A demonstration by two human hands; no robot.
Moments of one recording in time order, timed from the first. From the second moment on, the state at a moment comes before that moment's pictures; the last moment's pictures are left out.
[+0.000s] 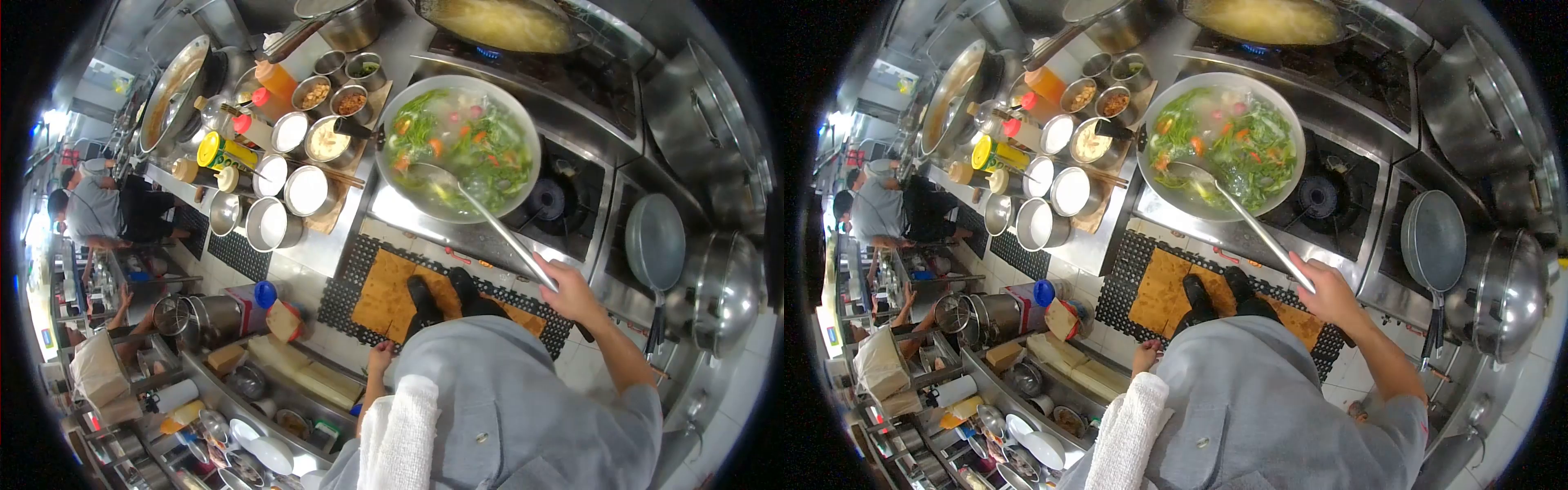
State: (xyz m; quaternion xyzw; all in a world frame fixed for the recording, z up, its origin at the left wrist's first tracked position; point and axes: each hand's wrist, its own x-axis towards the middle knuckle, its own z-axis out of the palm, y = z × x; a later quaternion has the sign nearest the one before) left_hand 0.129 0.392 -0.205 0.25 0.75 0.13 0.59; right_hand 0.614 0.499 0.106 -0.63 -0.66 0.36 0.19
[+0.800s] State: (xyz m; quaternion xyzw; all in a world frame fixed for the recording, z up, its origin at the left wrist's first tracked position) left_hand 0.220 0.590 0.238 0.66 0.58 0.46 0.14; right_hand 0.652 0.555 0.093 -0.72 -0.57 0.13 0.37
